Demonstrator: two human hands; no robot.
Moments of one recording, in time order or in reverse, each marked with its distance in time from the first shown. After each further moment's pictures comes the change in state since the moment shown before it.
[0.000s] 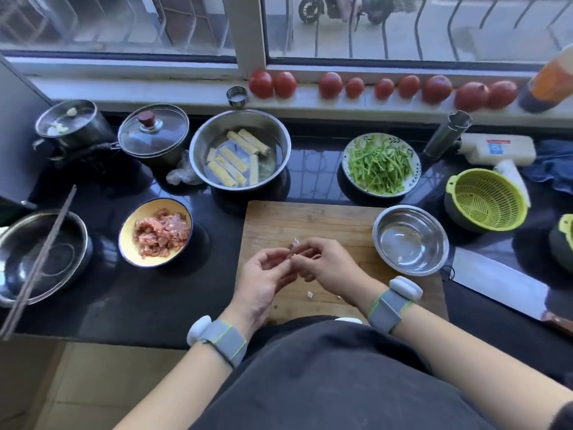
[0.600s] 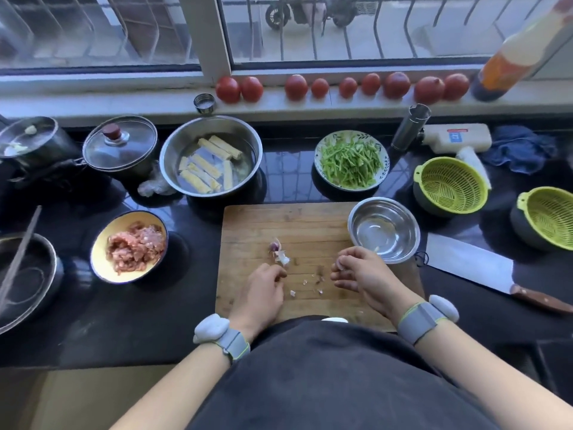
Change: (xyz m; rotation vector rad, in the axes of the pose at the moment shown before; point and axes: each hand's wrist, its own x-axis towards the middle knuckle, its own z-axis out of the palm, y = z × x) left_hand 0.022 -0.043 -0.012 1.400 -0.138 0.412; right_hand -0.024 0.067 -0.064 0.474 0.239 0.262
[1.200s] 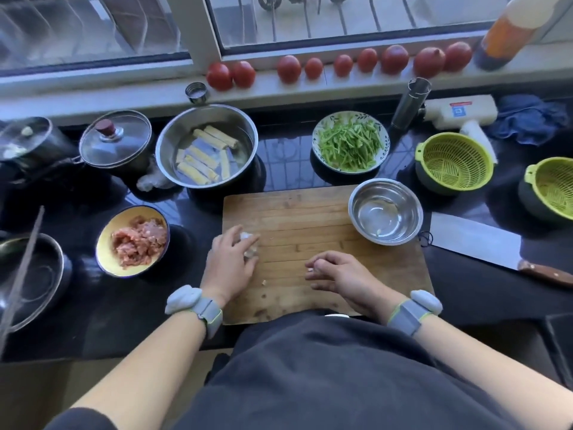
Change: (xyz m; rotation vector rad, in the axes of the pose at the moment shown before) left_hand 0.018 -0.036 -0.047 0.264 0.103 0.045; right_hand -0.015 0.033 0.031 -0.035 -0.211 -0.016
